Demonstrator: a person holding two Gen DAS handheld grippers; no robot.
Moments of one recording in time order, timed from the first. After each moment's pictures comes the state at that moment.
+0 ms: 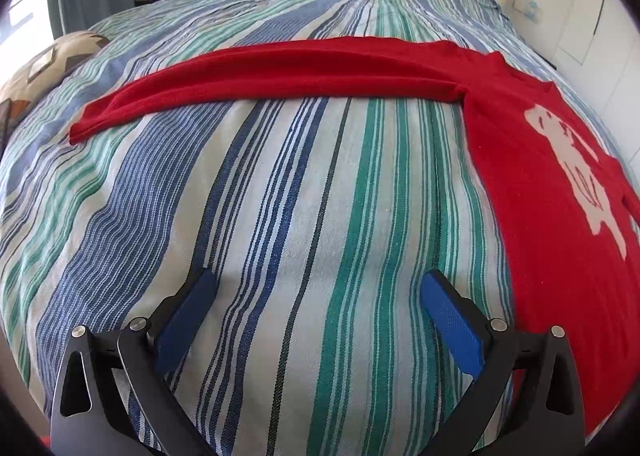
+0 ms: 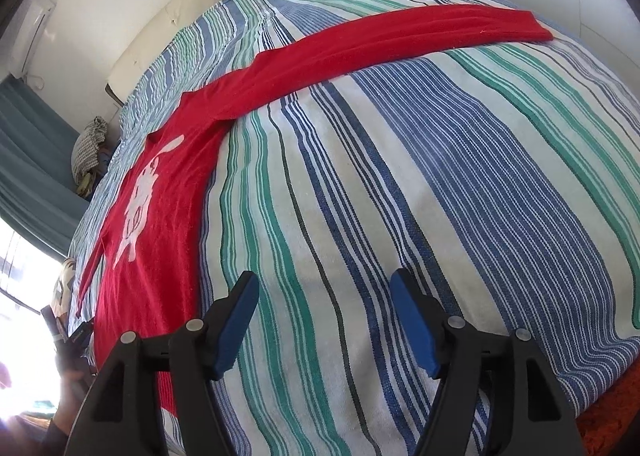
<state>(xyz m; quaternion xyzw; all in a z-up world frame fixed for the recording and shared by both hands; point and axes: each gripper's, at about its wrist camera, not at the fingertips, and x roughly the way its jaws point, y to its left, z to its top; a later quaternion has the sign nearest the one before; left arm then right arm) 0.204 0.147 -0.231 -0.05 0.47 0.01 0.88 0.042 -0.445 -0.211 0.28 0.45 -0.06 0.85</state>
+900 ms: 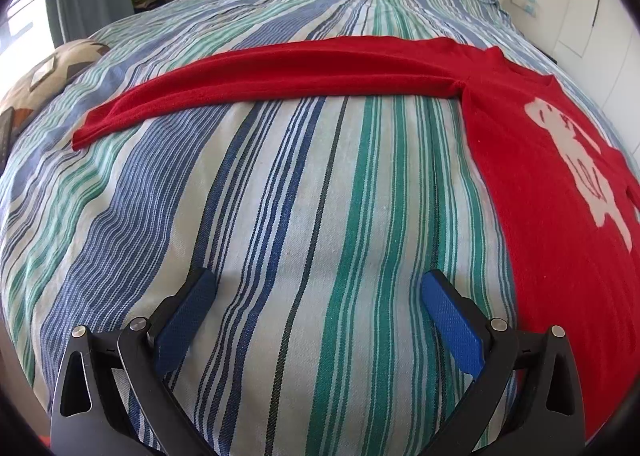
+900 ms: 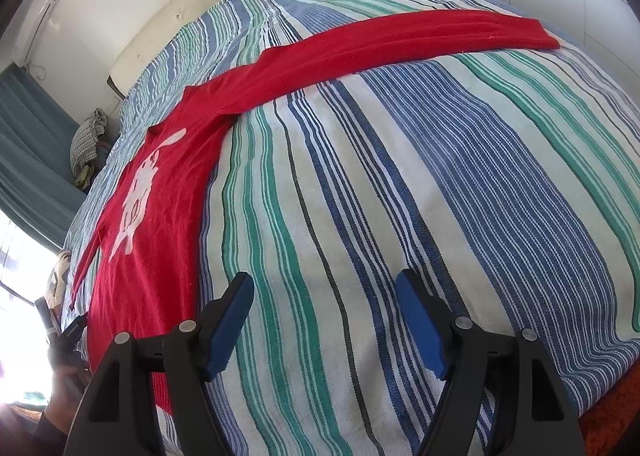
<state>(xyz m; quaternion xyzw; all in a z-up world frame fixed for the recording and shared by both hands) 0.203 0.140 -0.231 -0.03 0.46 0.02 0.89 0.044 -0.439 -0.210 0.27 0.45 -0.06 0.85</state>
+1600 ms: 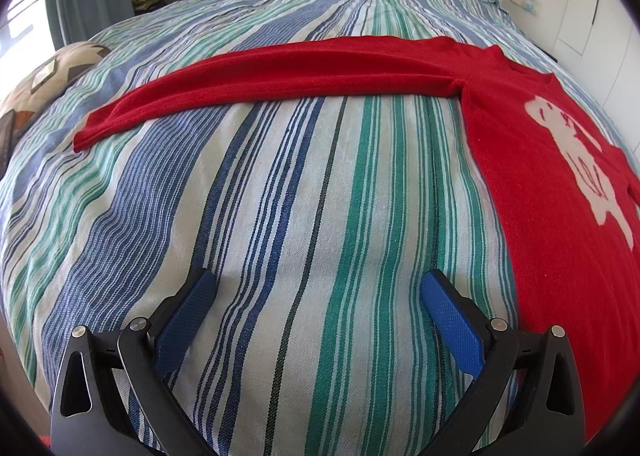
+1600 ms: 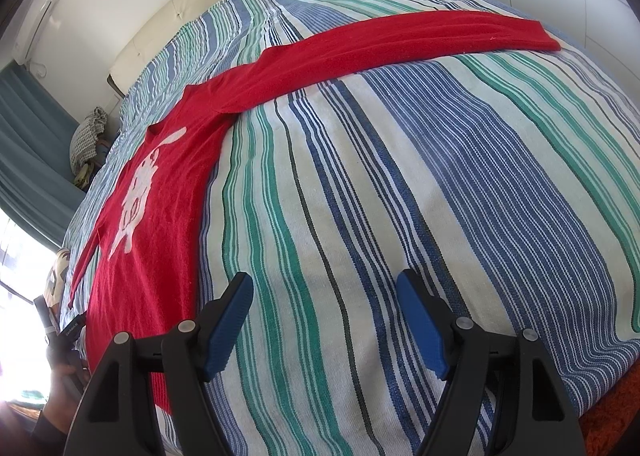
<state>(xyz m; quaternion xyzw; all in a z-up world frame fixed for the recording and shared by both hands) 0.203 0.138 -0.230 -0.03 0.46 0.02 0.89 0.044 -0.438 -0.210 0.27 0.45 -0.06 0.85</state>
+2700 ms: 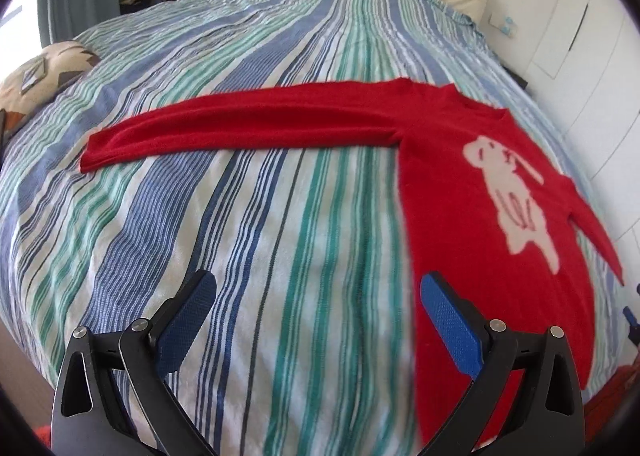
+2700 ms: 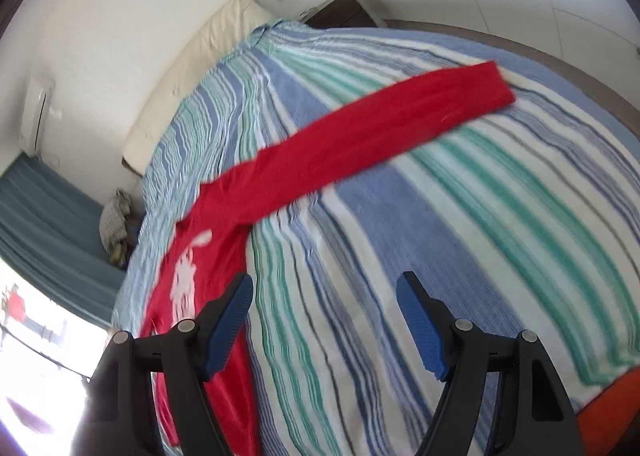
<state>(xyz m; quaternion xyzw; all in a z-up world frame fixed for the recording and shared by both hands) 0.184 0.142 -0.162 -0.09 0.45 -0.04 0.89 0.034 -0.525 -0.161 0.41 0.35 -0.08 0.84</state>
